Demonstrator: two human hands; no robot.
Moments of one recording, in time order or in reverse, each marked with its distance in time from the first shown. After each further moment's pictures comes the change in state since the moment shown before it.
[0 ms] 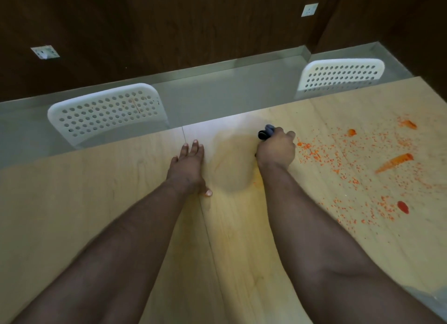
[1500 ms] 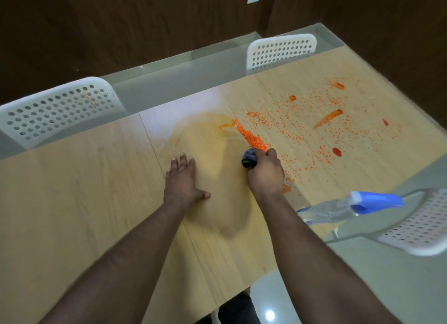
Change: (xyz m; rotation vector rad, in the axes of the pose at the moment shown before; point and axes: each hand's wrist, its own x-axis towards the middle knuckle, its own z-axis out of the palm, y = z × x) left_hand -0.094 0.071 0.087 -0.147 0.080 0.060; right_hand -0.116 0.153 -0.071 -0.112 -0.054 -0.150
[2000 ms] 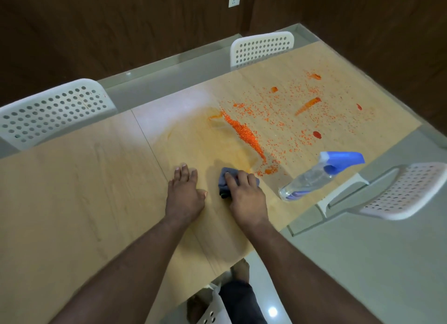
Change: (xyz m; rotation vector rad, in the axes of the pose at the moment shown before) left_hand -0.074 0.005 0.032 0.109 0.034 0.096; right_hand -0.125 0.019 0.014 -0.259 -0.008 -0.337
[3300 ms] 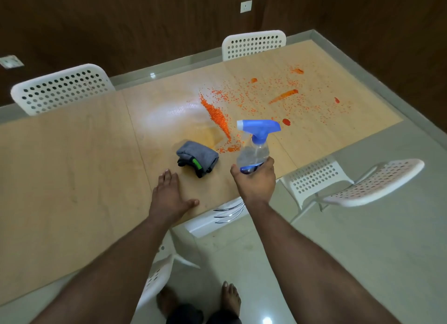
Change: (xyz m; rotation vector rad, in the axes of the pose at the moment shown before) left_hand -0.105 0.084 0.073 -0.020 0.047 -0.205; right_hand -0.061 0.139 -0.039 0.793 0.233 0.606
